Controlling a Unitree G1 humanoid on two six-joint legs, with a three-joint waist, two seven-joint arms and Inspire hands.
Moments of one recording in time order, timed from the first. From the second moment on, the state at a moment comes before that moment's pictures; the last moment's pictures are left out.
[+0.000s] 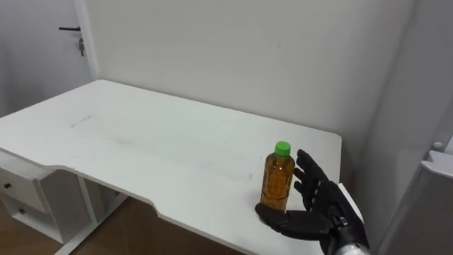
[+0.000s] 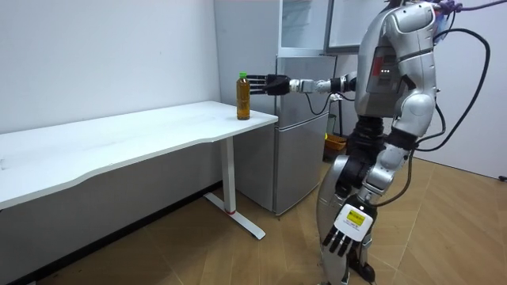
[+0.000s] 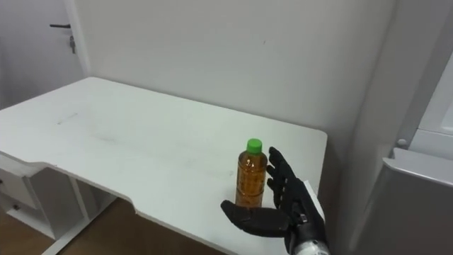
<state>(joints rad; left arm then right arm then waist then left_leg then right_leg) 0.33 0.21 0.01 0.96 0.27 -0.02 -0.03 -0.22 -0.29 0.22 0.28 0.42 -0.17 -0.11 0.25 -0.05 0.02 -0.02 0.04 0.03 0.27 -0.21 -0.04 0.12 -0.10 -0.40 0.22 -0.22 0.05</state>
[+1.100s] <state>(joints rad) 0.37 0.20 0.02 0.92 0.27 0.01 -0.03 -0.26 -0.29 0.21 0.46 0.54 -0.17 -0.16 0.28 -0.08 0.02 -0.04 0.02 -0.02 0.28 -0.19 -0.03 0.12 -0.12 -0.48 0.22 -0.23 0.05</state>
